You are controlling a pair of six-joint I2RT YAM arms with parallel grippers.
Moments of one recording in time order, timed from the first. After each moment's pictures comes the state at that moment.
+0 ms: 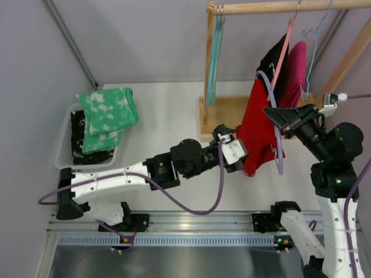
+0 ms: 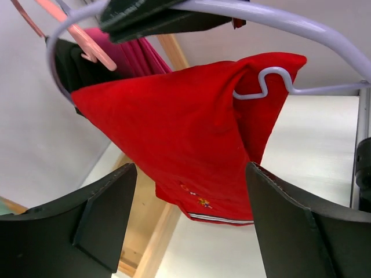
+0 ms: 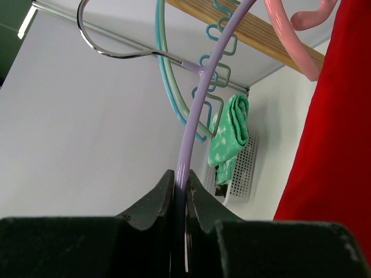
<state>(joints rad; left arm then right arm) -1.31 1.29 1.23 0.11 -0.18 0.37 0.02 0.66 1.12 -0.35 -0.52 1.19</state>
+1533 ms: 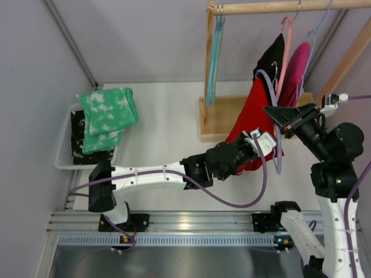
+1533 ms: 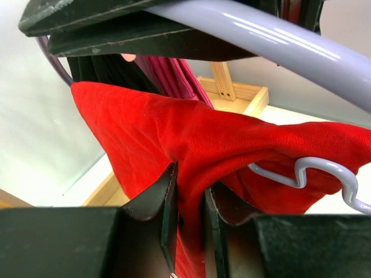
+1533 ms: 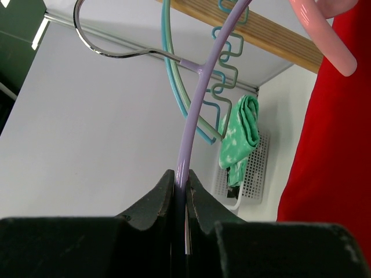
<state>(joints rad) -1.37 1.65 1.44 0.29 -0.49 0.34 0.02 0.66 1.12 -0.34 -0.51 1.25</state>
